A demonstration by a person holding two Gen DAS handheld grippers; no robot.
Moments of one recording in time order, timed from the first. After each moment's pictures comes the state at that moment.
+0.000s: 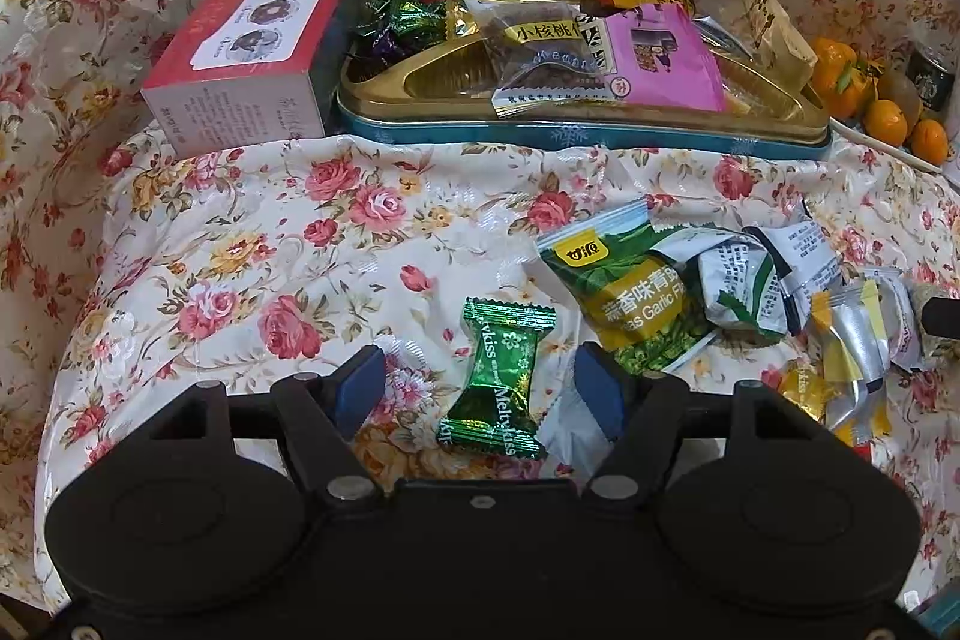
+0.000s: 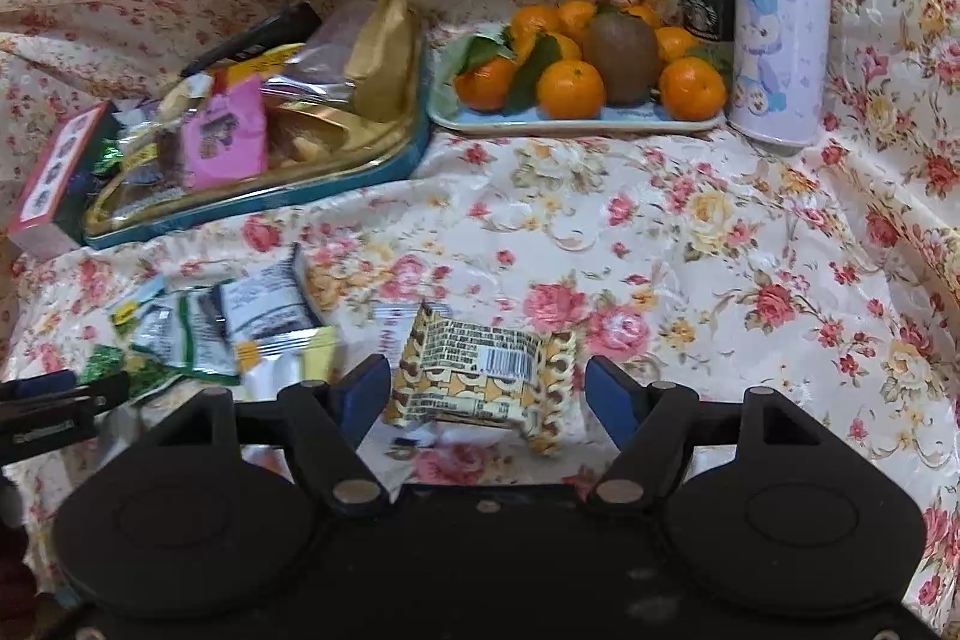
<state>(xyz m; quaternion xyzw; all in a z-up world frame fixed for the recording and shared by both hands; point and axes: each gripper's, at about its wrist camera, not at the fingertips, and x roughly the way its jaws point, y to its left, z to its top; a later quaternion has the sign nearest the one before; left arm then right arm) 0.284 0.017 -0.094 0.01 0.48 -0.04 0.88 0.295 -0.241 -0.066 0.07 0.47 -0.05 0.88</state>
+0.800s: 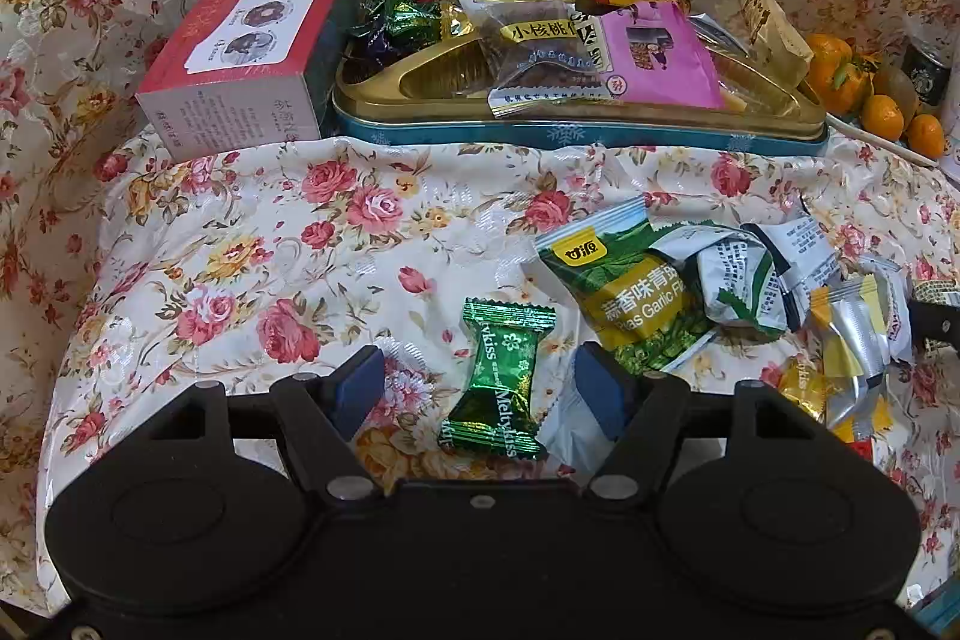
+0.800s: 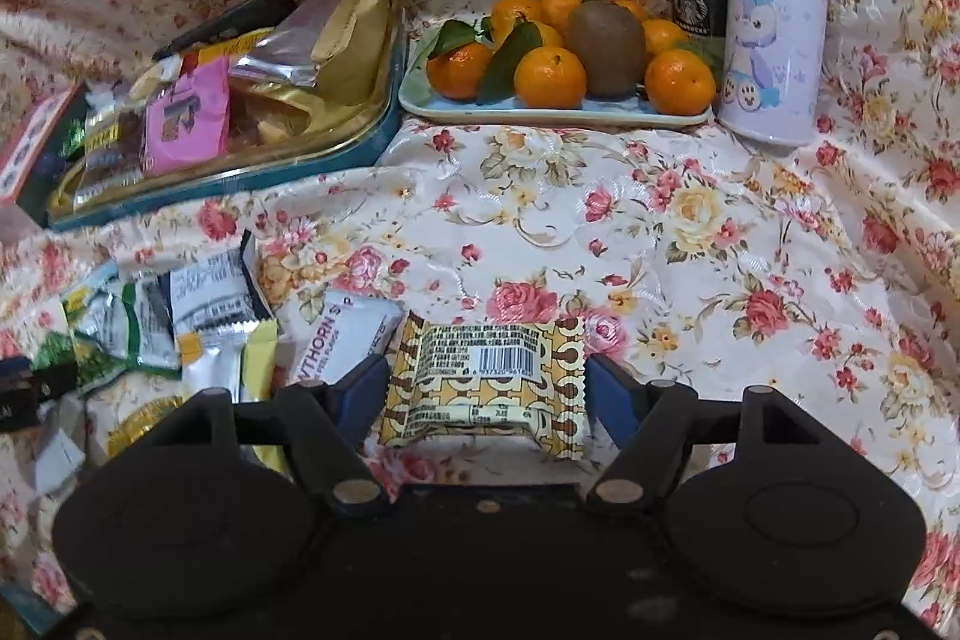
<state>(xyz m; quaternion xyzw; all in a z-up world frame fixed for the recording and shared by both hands) 0.286 0.017 -0.095 0.02 0.48 -0.05 0.88 0.296 -0.243 -0.084 0.04 0.46 -0.06 0.89</state>
